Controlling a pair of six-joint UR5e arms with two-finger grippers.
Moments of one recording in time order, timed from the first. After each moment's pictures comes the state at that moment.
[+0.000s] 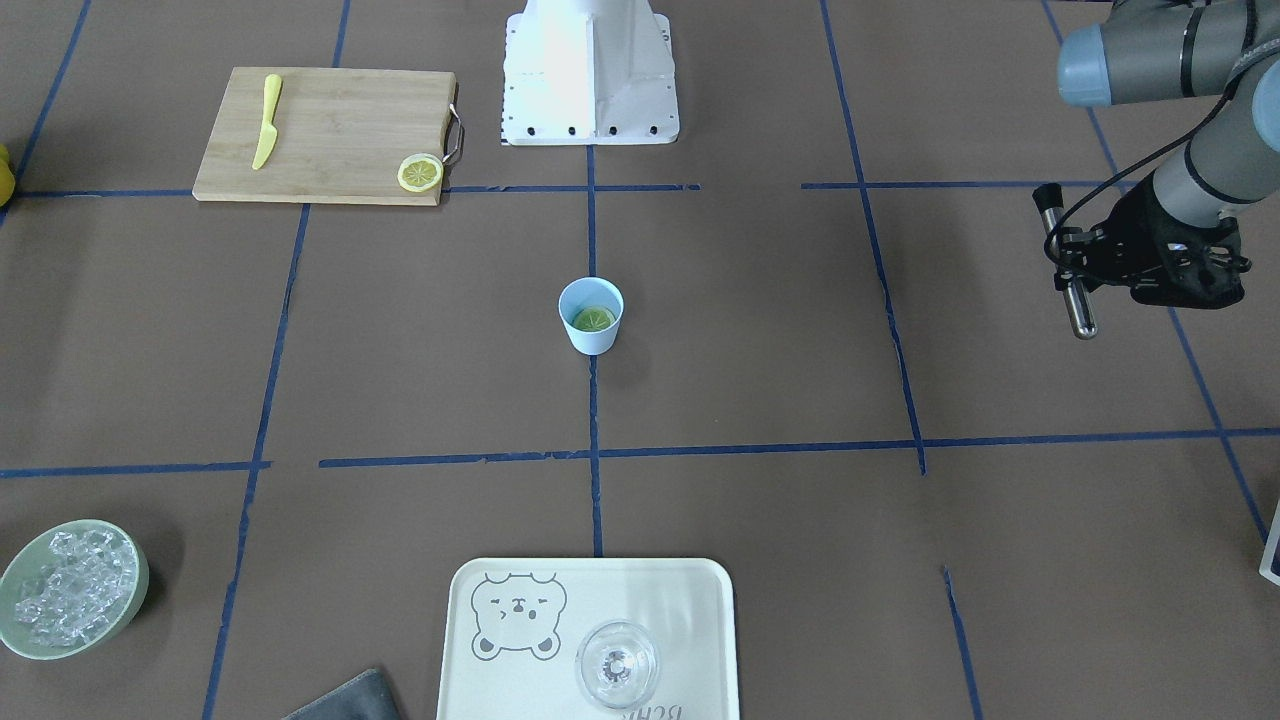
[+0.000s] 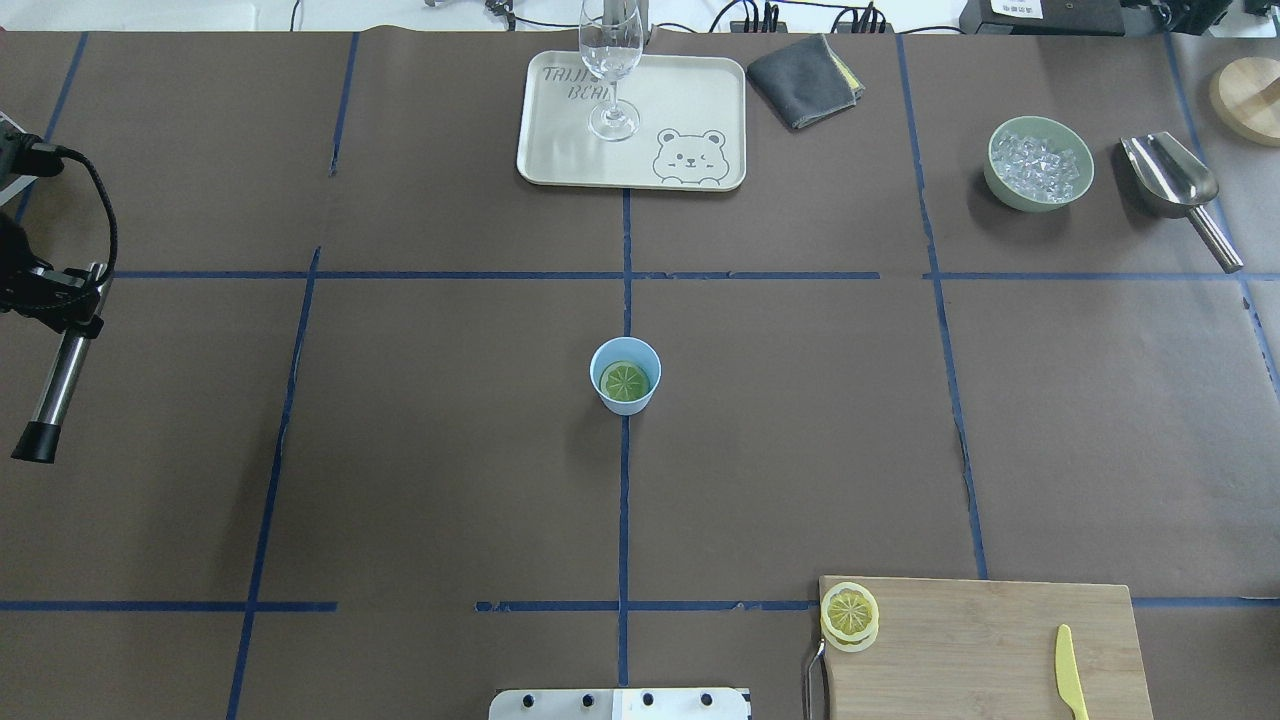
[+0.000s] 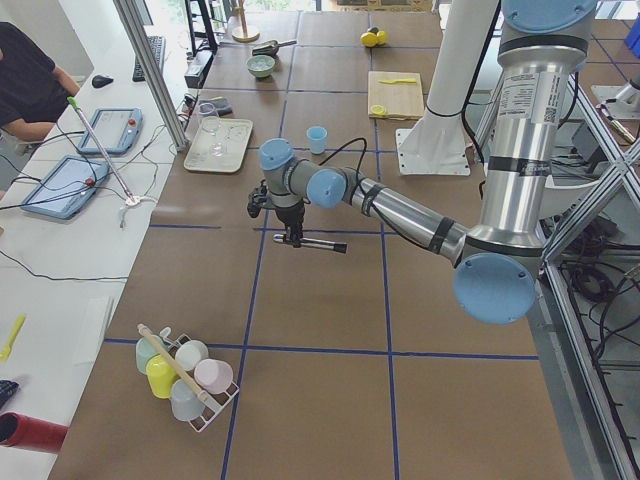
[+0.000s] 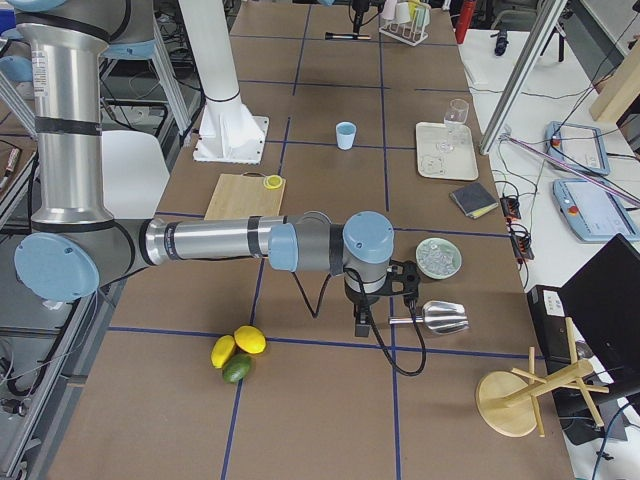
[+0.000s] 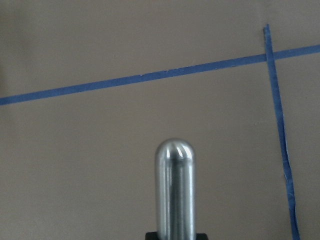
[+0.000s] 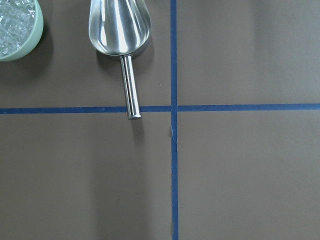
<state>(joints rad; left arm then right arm) -1.08 -1.68 -1.87 -1.47 -2.29 -0.47 1.62 -1.60 1.72 -1.64 2.38 0.02</state>
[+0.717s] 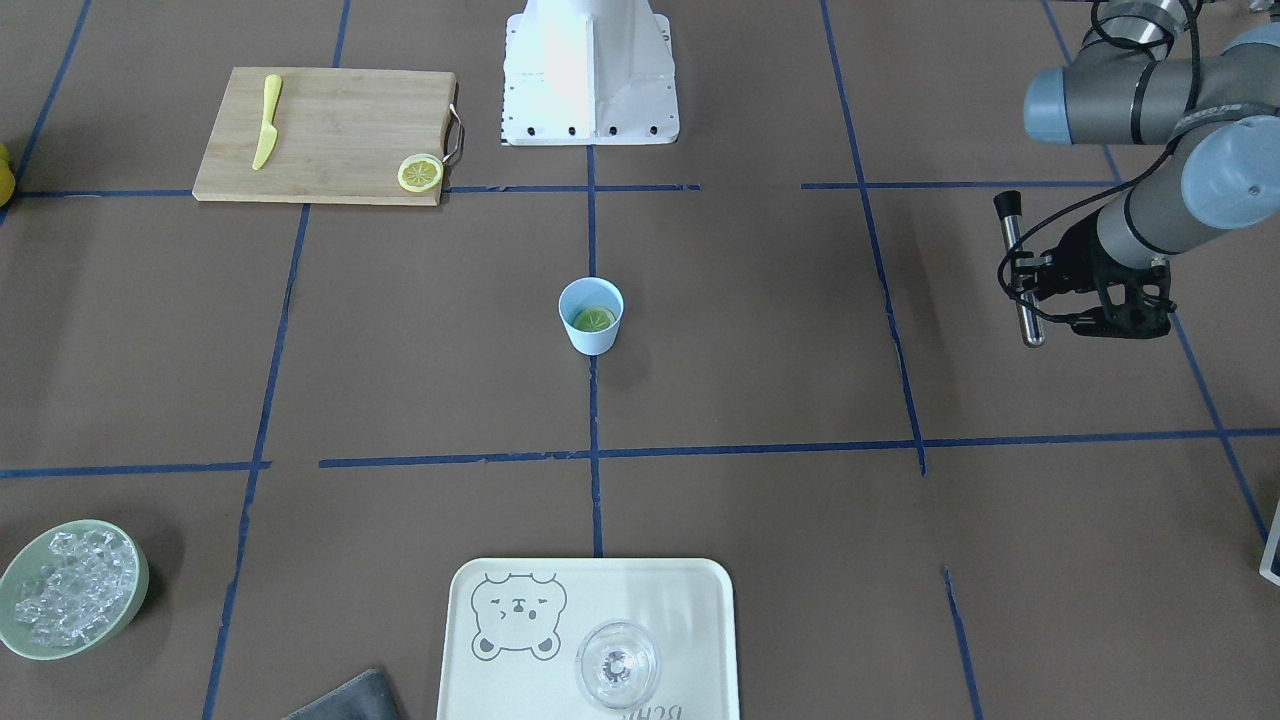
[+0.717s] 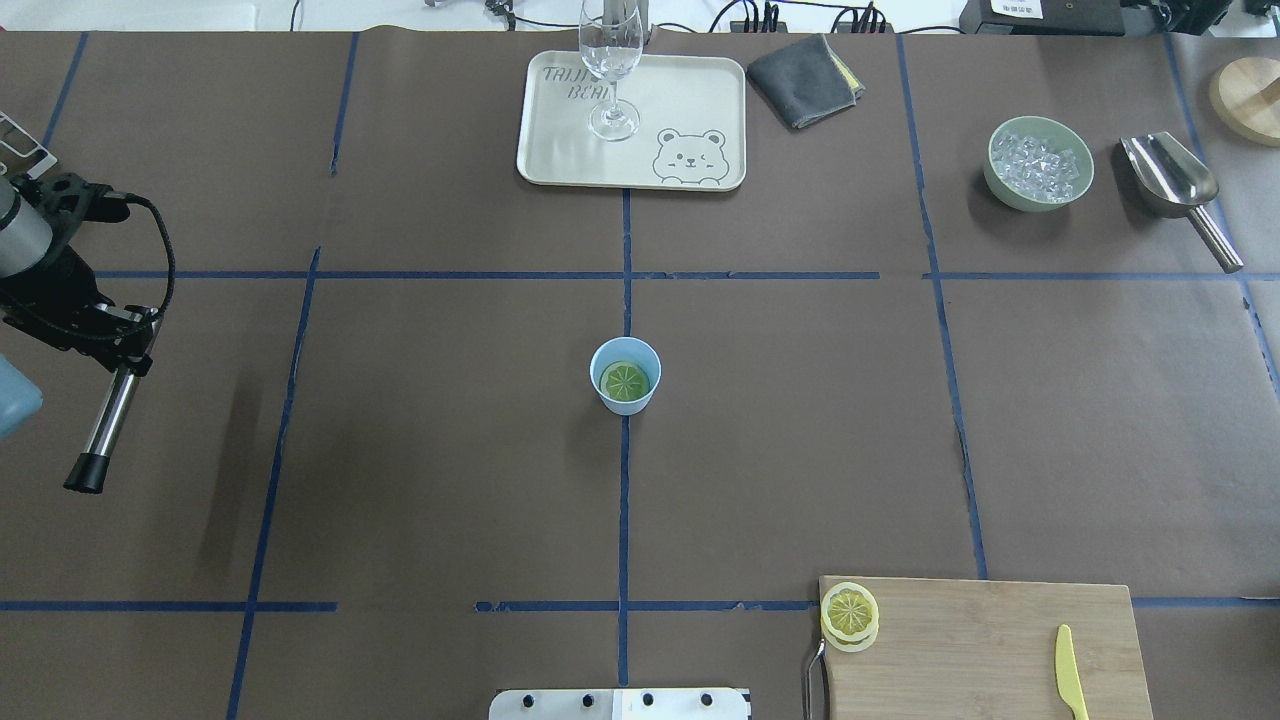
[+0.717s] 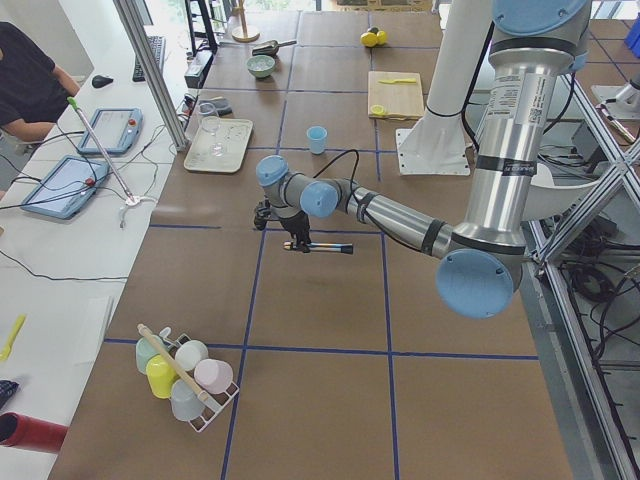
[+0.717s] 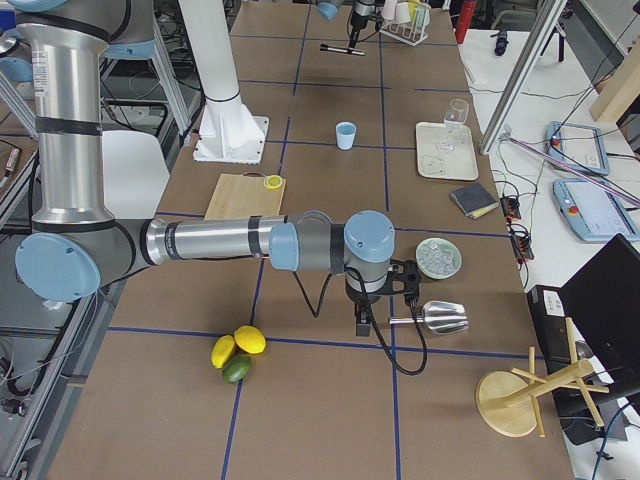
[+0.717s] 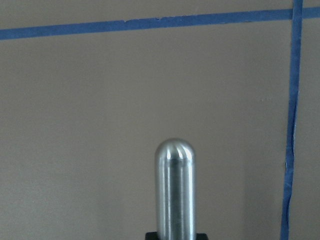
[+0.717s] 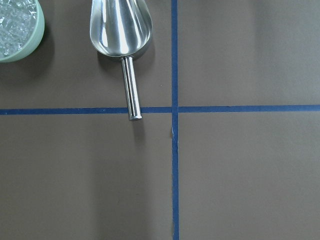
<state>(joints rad) -0.99 -1.71 -1.74 -1.57 -2.34 -0.52 1.61 -1.60 1.72 -1.64 2.38 0.03</state>
